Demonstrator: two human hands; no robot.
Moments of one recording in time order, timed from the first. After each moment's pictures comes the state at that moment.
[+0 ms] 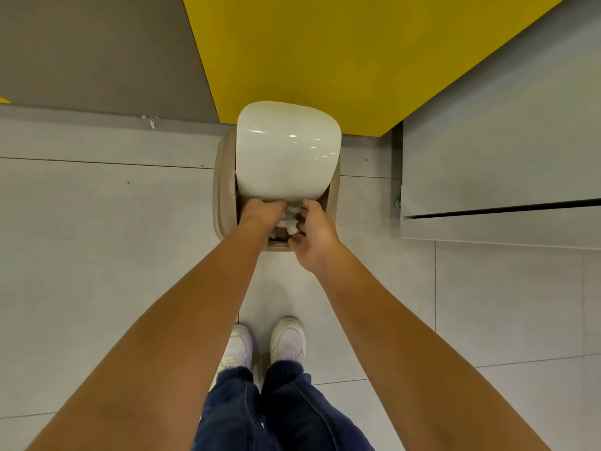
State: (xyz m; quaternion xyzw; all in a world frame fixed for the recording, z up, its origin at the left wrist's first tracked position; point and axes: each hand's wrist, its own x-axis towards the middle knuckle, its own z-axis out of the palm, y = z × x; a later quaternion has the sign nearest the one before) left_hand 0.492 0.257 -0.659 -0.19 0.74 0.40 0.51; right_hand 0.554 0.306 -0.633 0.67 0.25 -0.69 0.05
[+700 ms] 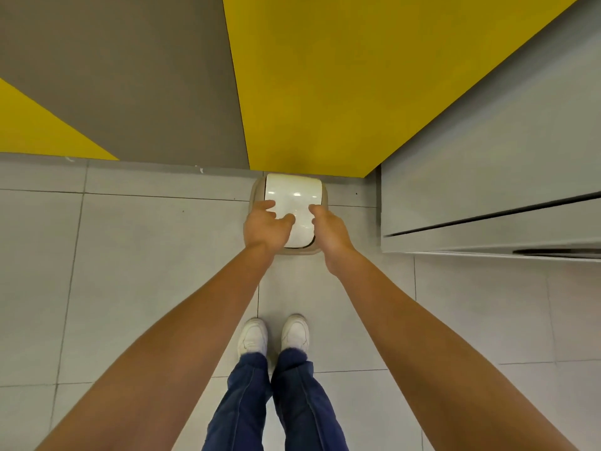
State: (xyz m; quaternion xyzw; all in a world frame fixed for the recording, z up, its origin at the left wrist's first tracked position) left_hand 0.502 0.216 -0.444 -0.09 0.81 0.42 0.41; right_hand 0.563 0.296 -0.436 0.58 0.53 -0.61 0.10
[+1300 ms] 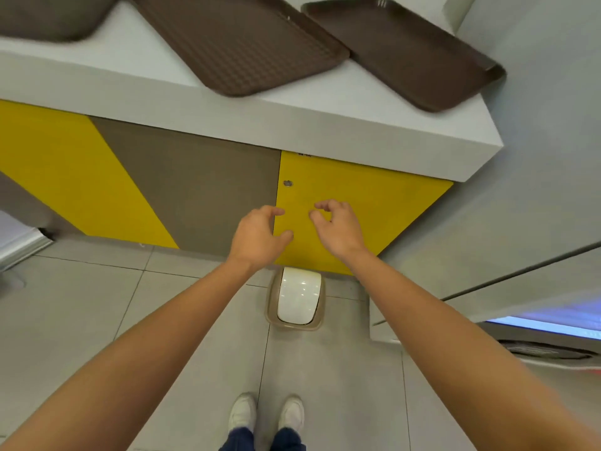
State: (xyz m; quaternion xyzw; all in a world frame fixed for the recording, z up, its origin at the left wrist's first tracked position) left_hand 0.455 0.161 -0.164 0.20 0.88 0.38 0.19; right_hand 0.514 0.299 -0.164 0.33 0.86 -0.40 -0.05
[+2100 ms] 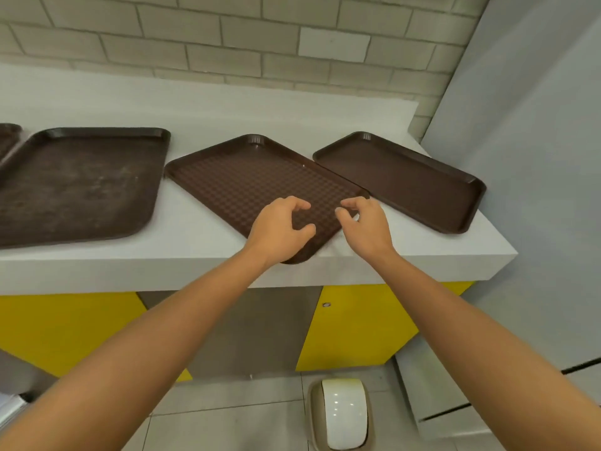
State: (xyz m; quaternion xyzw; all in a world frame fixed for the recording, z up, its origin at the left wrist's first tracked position) left_hand 0.225 0.172 -0.002 0.41 0.82 0.38 0.08; right_hand 0.321 0.308 -0.014 0.35 0.85 -0.31 -0.24
